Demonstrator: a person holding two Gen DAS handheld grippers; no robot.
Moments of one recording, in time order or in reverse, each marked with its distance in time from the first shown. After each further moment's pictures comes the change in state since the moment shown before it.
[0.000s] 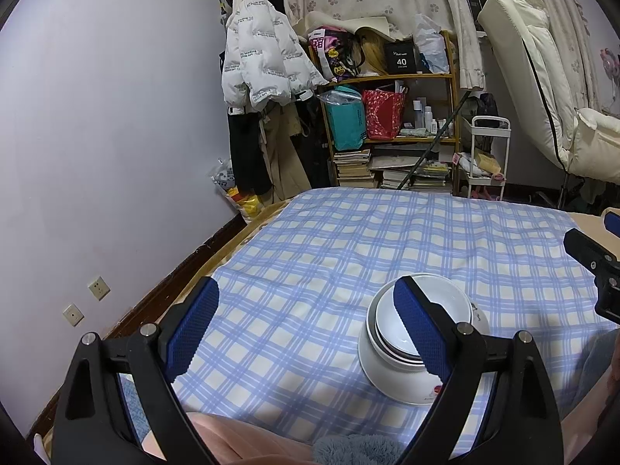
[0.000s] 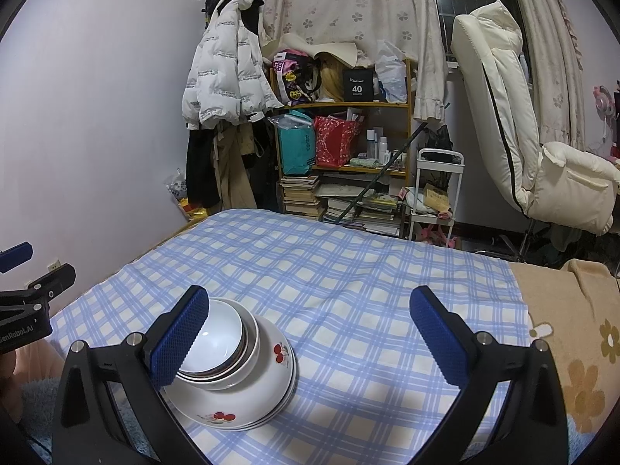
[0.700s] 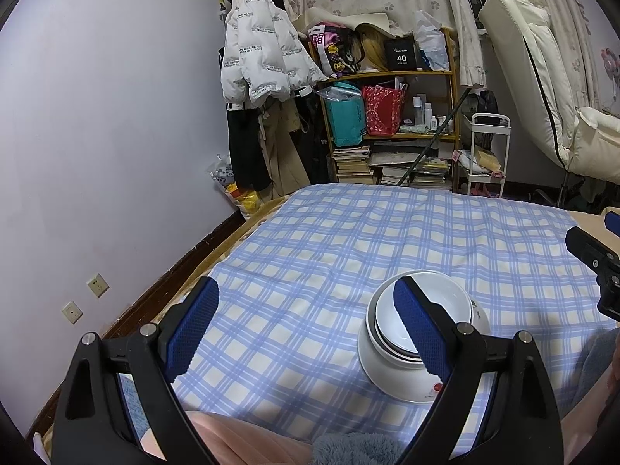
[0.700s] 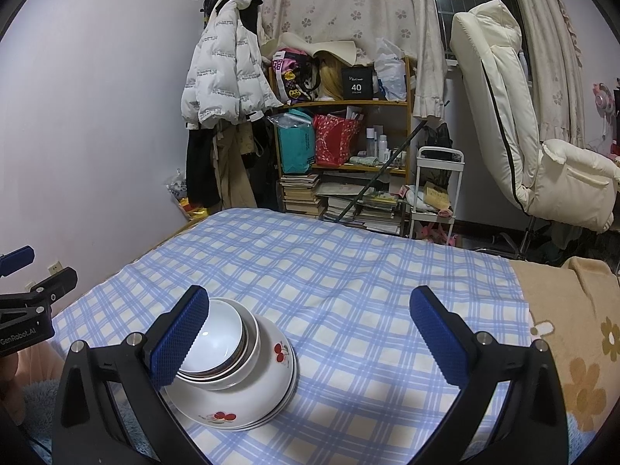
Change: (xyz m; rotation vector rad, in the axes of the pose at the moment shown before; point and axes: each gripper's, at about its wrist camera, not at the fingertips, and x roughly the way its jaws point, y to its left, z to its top) left arm 0.003 0.001 -0.004 0.000 0.006 -0.001; right arm -0.001 -0.001 -0.001 0.003 0.002 0.002
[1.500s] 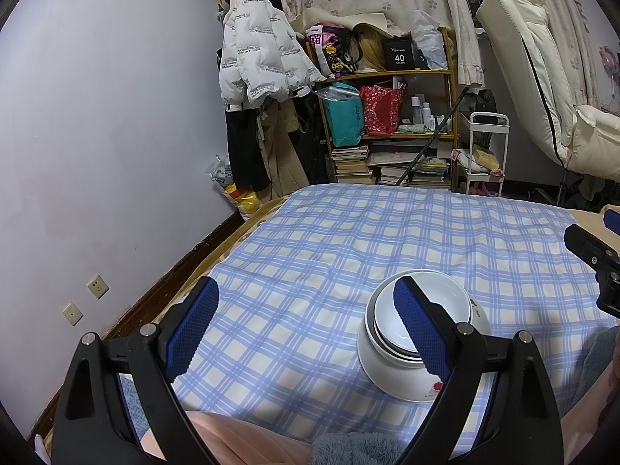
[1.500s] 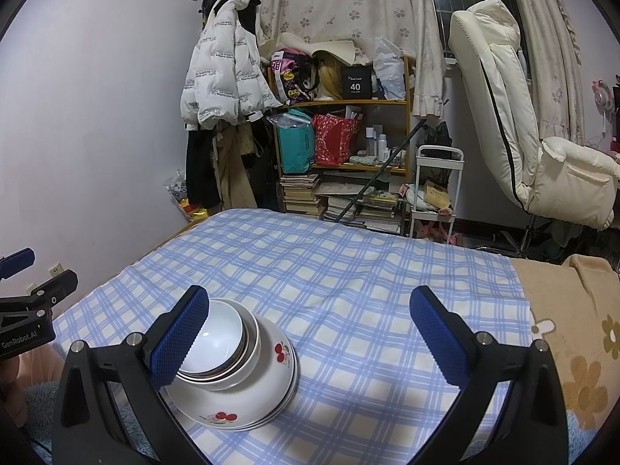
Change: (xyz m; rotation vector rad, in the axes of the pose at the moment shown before) left arm 0.001 -0.001 0.000 0.003 0.001 -0.002; right arm 0.002 0.001 0.000 0.004 0.003 -0.007
